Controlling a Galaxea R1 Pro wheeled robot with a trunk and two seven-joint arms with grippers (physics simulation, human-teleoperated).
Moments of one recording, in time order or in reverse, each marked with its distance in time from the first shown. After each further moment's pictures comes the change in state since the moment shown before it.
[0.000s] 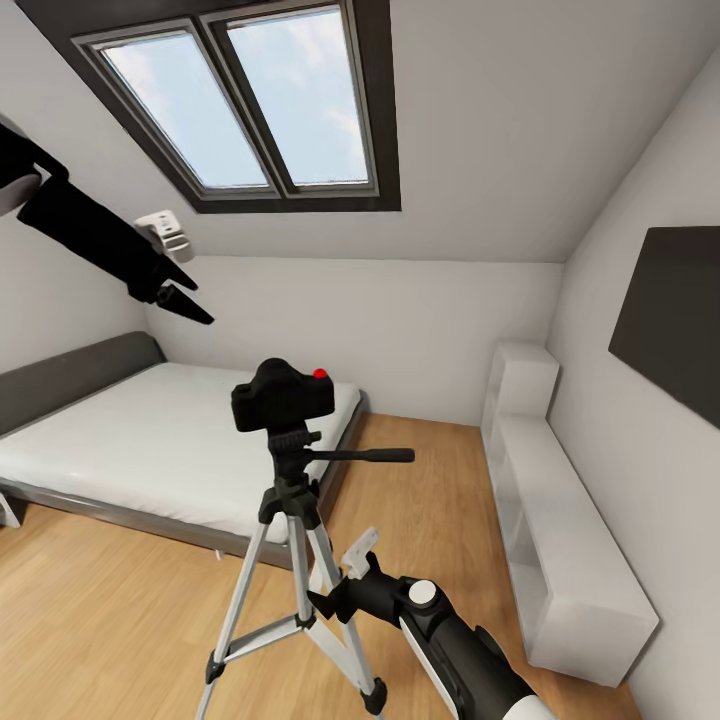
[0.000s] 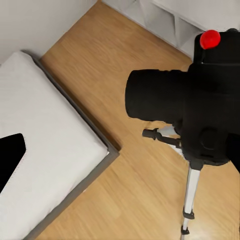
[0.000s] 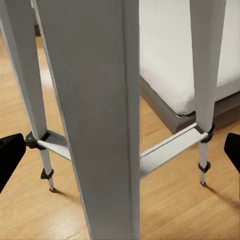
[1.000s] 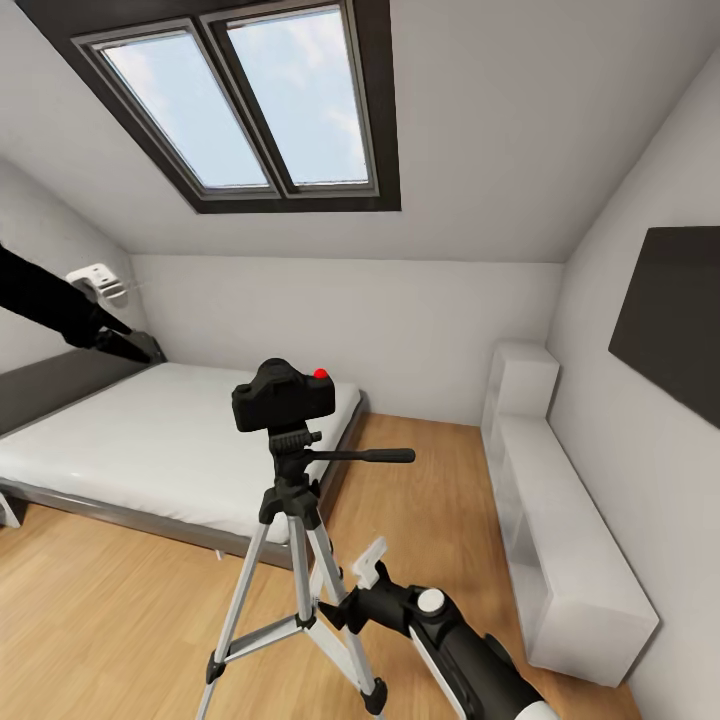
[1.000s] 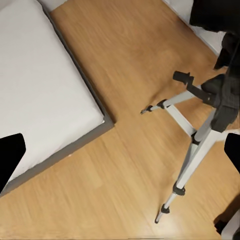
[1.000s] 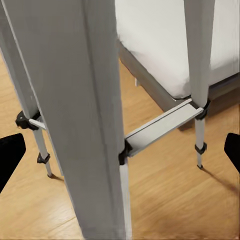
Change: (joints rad) left arm 0.135 0.212 0.016 -0.002 -0.005 -0.006 0.024; right arm 0.010 -0.026 -0.004 0.031 0.001 0.002 0.000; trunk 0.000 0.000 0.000
